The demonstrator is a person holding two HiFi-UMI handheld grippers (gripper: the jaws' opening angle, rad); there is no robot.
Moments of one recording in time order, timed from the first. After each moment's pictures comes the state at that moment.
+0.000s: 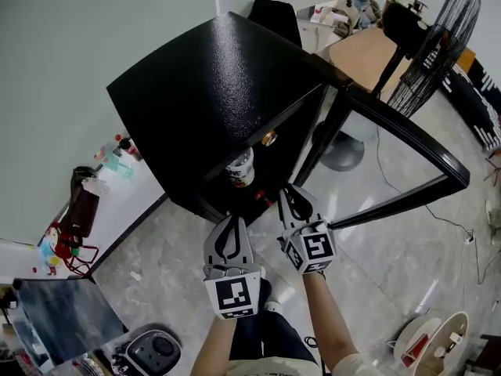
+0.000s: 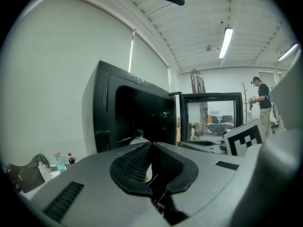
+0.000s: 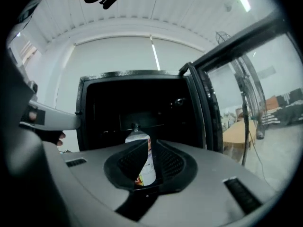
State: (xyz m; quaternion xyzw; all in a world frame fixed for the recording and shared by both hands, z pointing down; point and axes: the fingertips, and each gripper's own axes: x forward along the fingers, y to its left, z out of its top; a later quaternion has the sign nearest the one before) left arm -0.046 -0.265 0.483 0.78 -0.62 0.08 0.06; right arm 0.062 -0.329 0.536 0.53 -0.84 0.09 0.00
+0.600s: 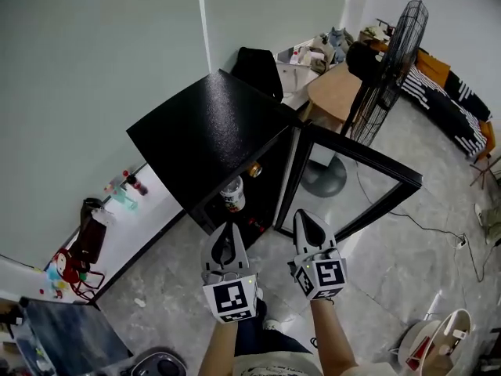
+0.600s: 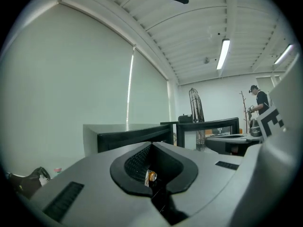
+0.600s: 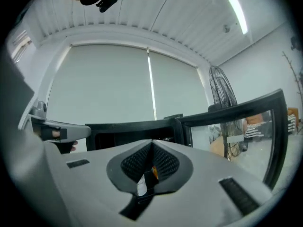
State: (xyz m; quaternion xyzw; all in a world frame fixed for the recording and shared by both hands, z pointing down) left arm -0.043 -0.234 0.362 0.78 -0.62 0.03 0.01; right arm 0.117 -0.247 0.383 0.60 -0.80 0.06 -0.01
